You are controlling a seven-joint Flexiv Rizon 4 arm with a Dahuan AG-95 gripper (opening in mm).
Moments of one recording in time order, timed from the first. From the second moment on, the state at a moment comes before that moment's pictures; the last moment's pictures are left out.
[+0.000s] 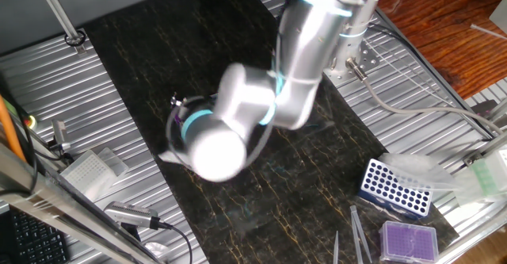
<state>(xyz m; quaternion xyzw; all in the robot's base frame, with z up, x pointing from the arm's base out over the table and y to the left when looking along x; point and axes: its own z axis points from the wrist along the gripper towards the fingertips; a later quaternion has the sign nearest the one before) 0.524 0.008 0.120 0.33 -0.87 0.30 0.19</state>
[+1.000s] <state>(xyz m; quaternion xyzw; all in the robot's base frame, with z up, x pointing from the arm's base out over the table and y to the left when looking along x) 0.514 0.013 0.139 0.14 -0.98 0.13 0.06</state>
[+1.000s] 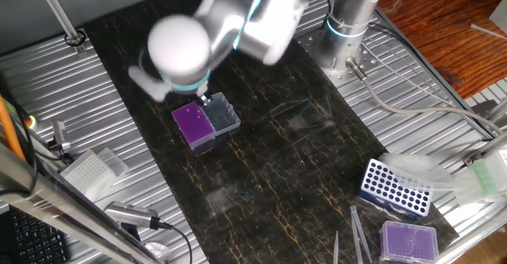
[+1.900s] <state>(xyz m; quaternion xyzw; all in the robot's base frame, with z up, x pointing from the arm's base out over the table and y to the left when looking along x) 0.511 0.016 0.146 0.01 -1.00 0.05 0.07</state>
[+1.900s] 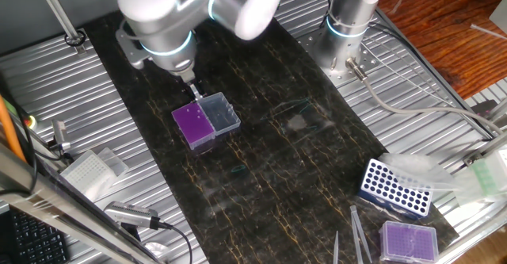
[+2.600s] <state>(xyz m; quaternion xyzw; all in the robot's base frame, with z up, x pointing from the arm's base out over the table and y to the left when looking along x) 0.509 0.017 0.147 0.01 -0.99 0.01 0.10</state>
